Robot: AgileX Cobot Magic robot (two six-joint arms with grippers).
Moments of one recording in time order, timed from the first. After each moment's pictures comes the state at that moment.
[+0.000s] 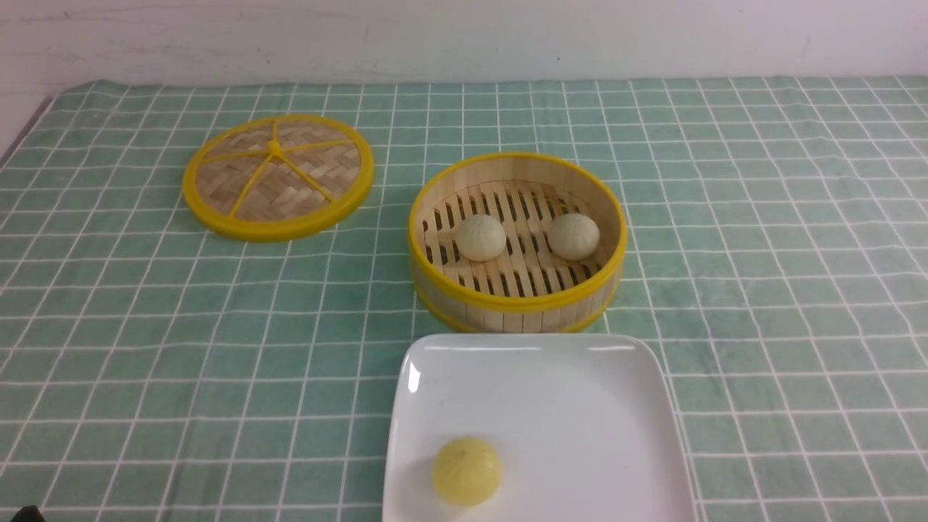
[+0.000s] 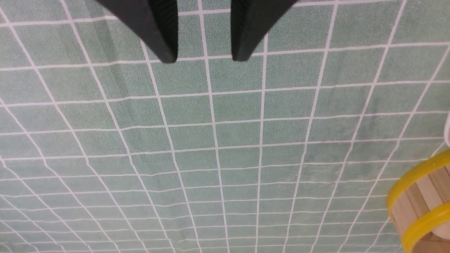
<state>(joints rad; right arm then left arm) -0.04 -0.01 0.01 -0.06 0.40 0.11 0.00 -0.01 0.02 0.22 0.38 -0.33</state>
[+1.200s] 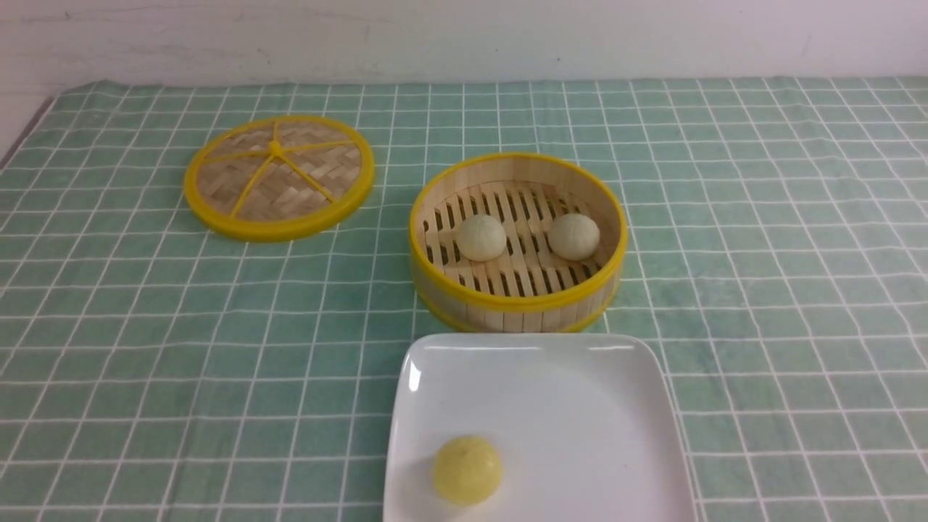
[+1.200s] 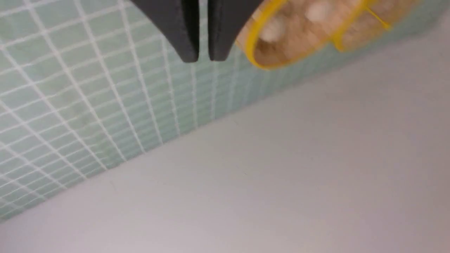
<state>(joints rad) -0.04 0.23 -0.45 0.20 0.49 0.25 -0.02 0.14 -0.55 -0.36 0.56 -0.39</state>
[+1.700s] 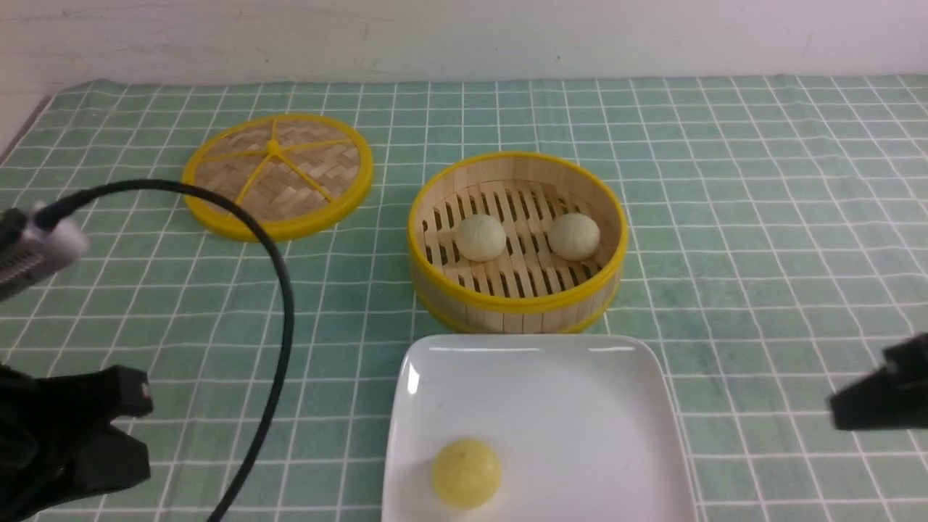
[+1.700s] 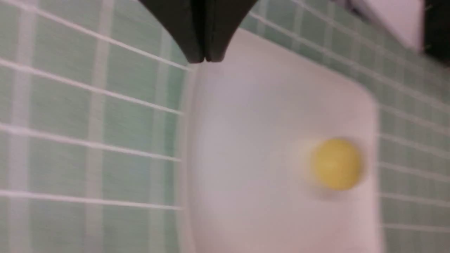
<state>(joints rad) -0.01 1.17 -0.79 0.81 1.07 -0.49 -0.02 0.91 -0.75 -0.33 1.07 -0.19</state>
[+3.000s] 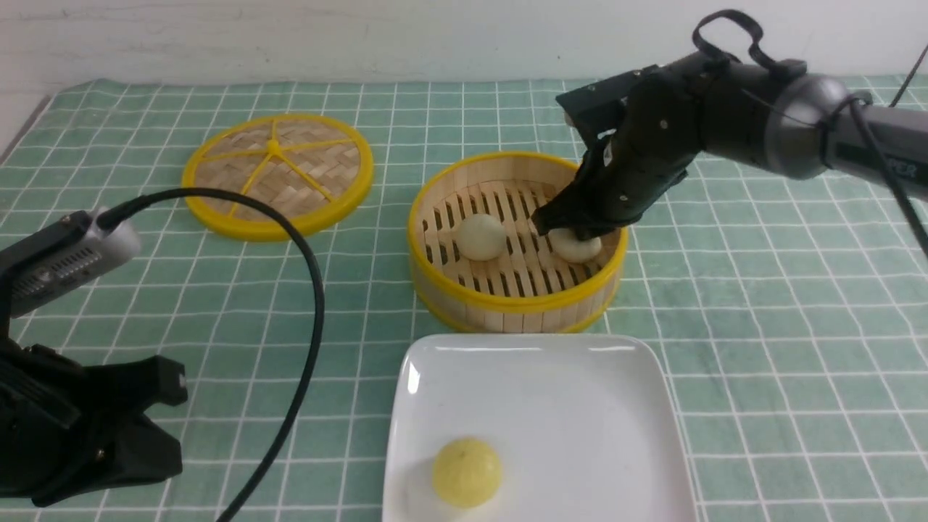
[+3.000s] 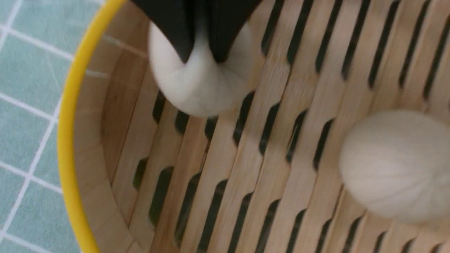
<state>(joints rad) 0.45 2.05 -1.71 -0.02 0.79 0.08 -0.02 0.99 -0.75 -0.38 1.04 -0.12</state>
